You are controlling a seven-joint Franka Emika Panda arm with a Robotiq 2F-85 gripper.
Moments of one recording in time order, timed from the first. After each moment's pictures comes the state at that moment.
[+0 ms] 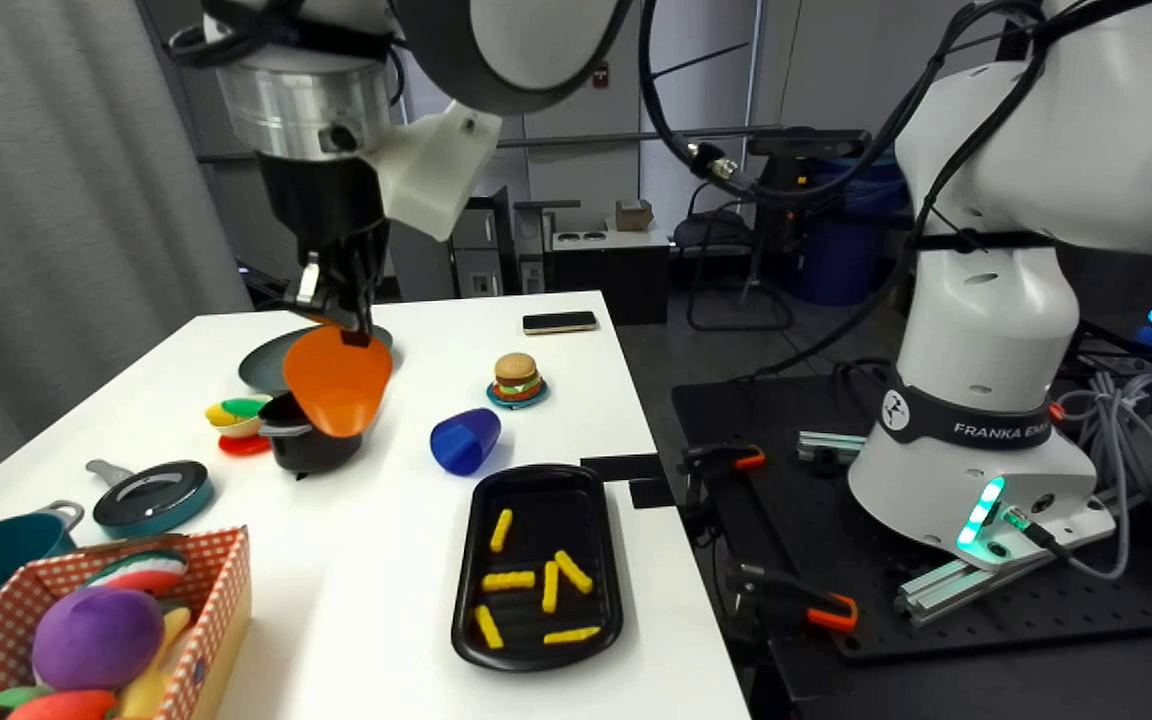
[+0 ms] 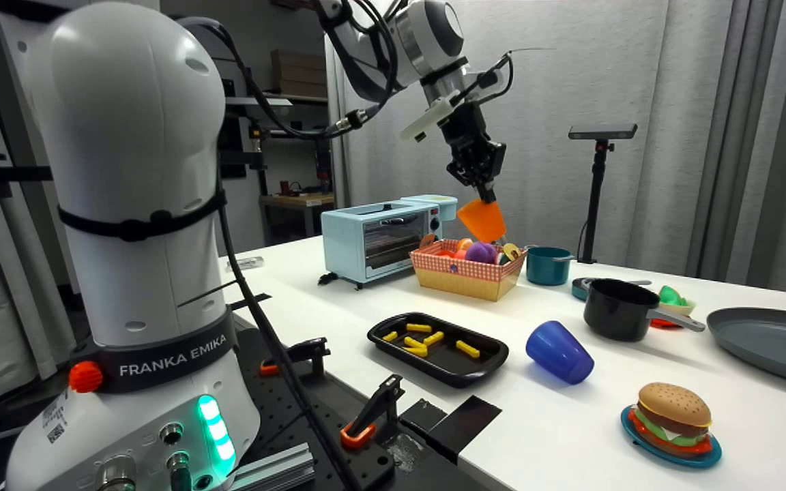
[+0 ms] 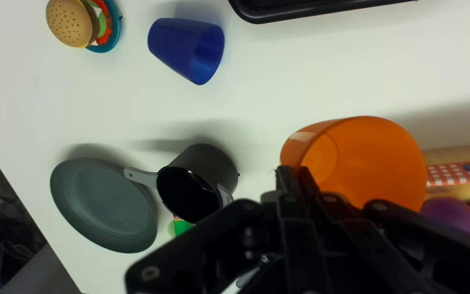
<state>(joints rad) 0.00 -0.08 0.04 -2.37 -0.48 2.42 0.52</state>
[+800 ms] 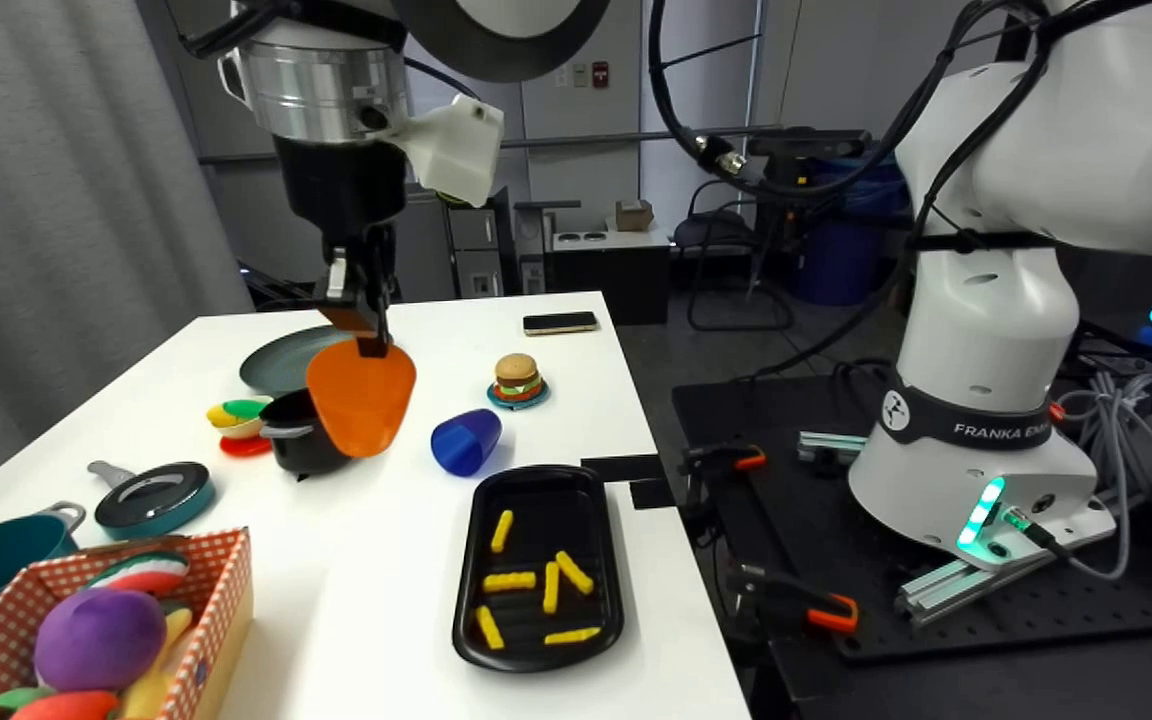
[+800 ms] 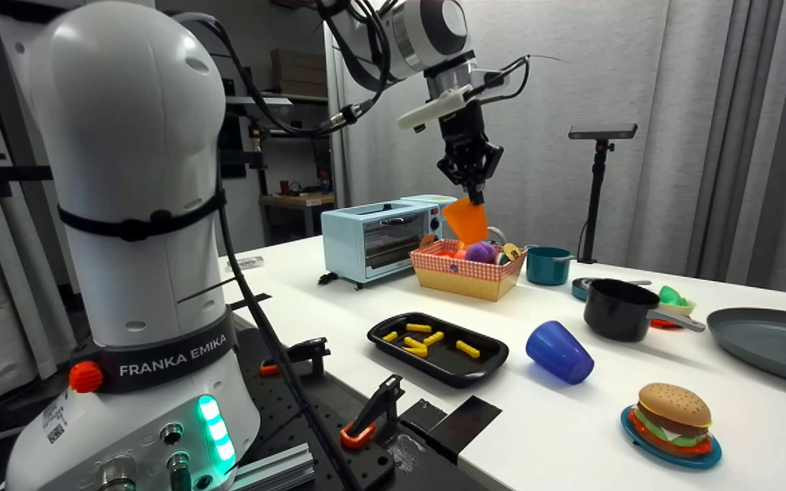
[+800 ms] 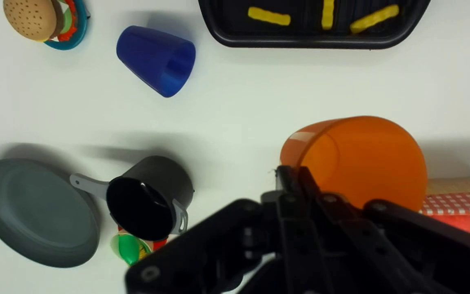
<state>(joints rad) 0.00 -0.11 0.02 -2.40 -0.28 2.42 0.20</state>
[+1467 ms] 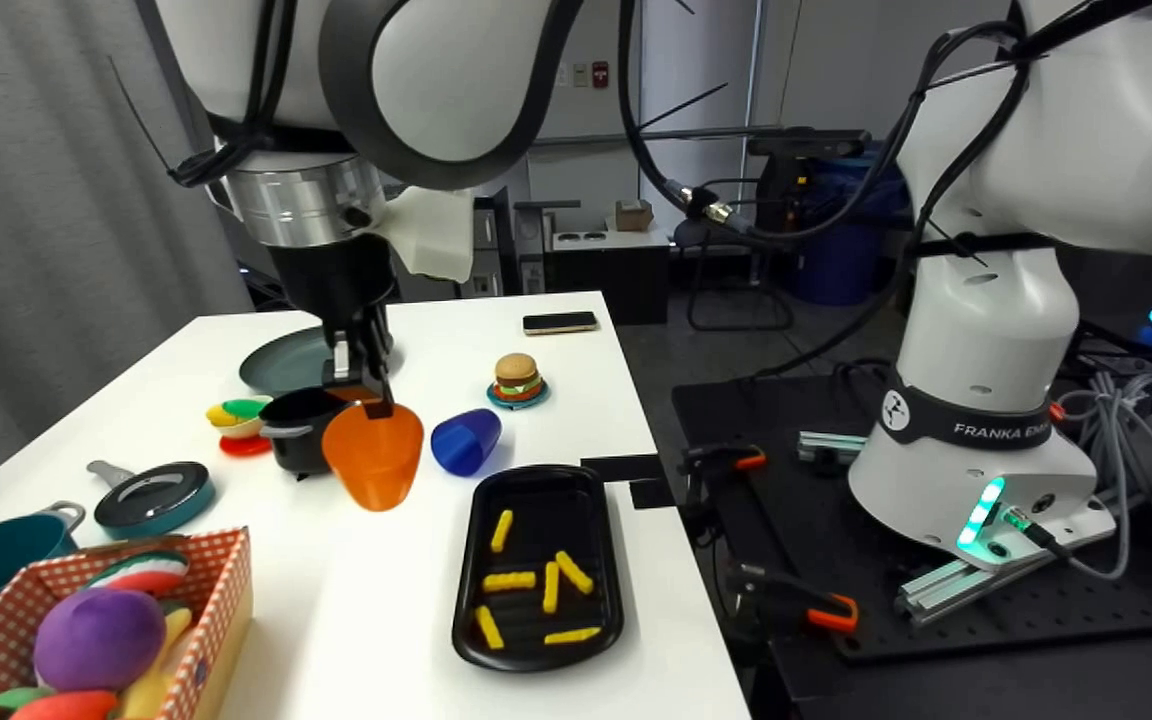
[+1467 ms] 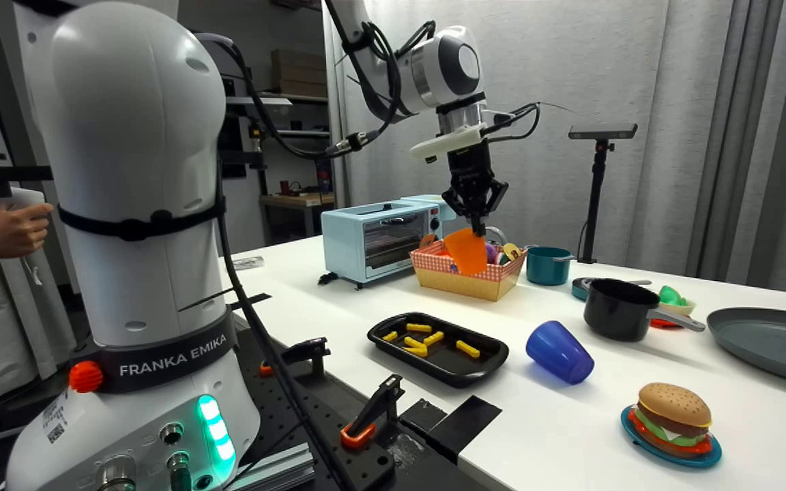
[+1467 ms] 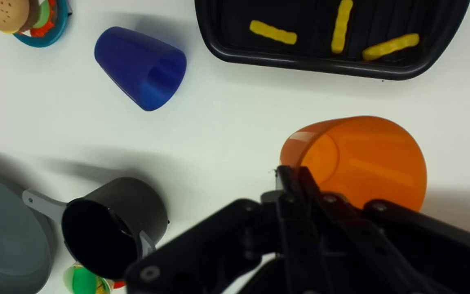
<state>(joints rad) 0.00 0.08 0.01 -2.32 -0.29 2.42 0.13</state>
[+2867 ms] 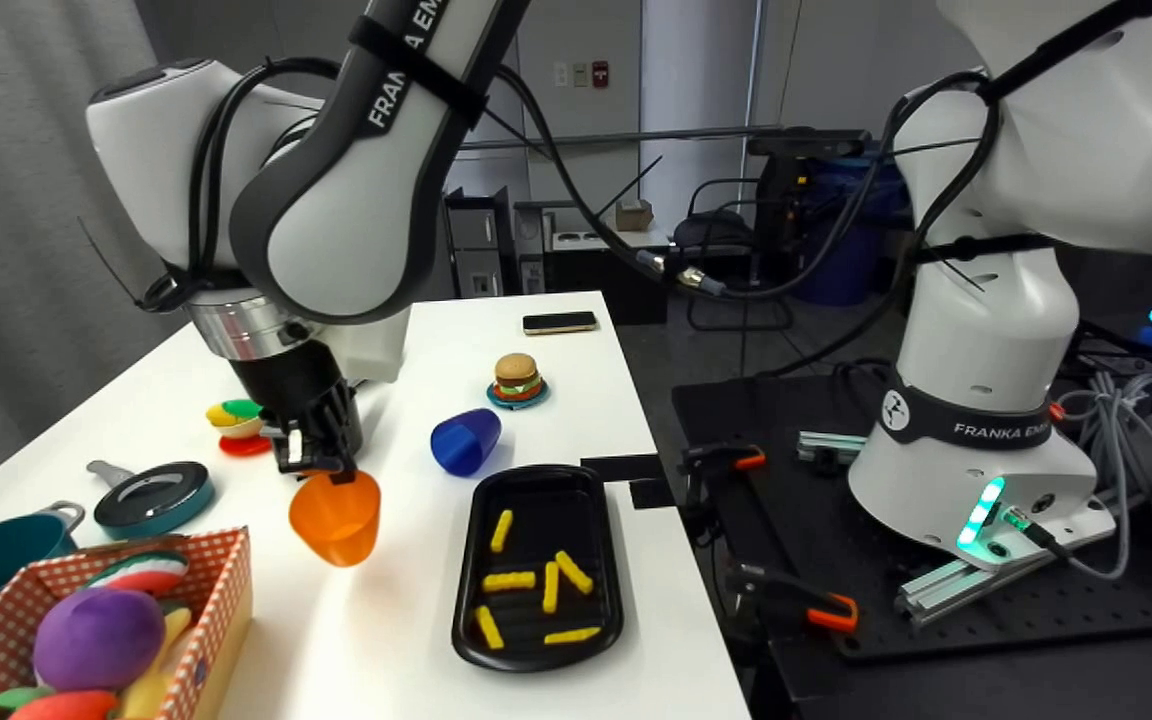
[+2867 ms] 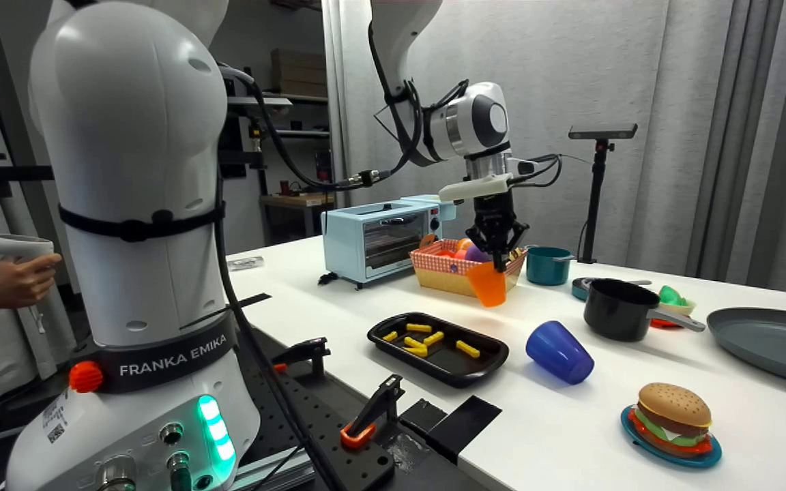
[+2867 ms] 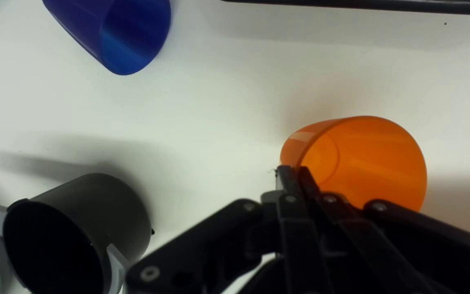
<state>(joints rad) 0.01 0.40 -0.03 -2.09 -0.28 2.48 0.13</state>
